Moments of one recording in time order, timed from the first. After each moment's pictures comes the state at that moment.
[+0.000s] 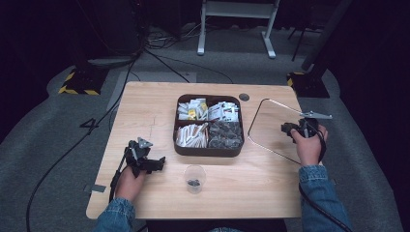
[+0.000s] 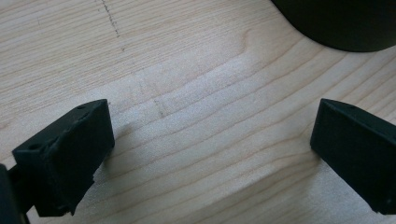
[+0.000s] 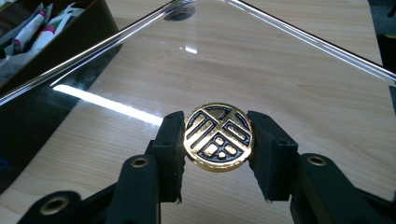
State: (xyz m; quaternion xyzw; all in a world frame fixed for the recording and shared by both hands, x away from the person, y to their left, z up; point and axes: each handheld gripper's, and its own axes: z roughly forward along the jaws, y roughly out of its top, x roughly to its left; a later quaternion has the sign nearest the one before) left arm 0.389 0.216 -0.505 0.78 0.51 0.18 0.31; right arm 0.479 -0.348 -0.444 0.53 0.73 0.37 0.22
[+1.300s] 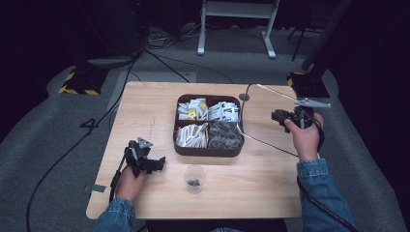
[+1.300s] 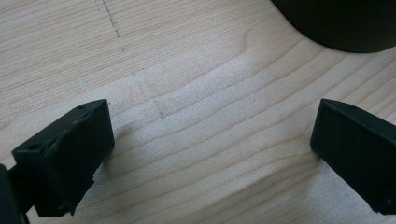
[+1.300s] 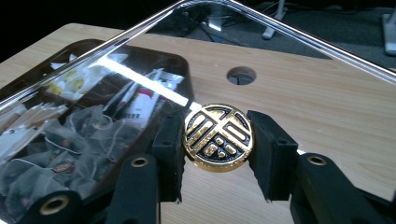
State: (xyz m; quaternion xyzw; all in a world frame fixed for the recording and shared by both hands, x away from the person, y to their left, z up) left arm 0.389 0.216 -0.505 0.78 0.51 0.18 0.30; right arm 0.476 -0.303 -0.387 0.47 0.73 0.44 0.21
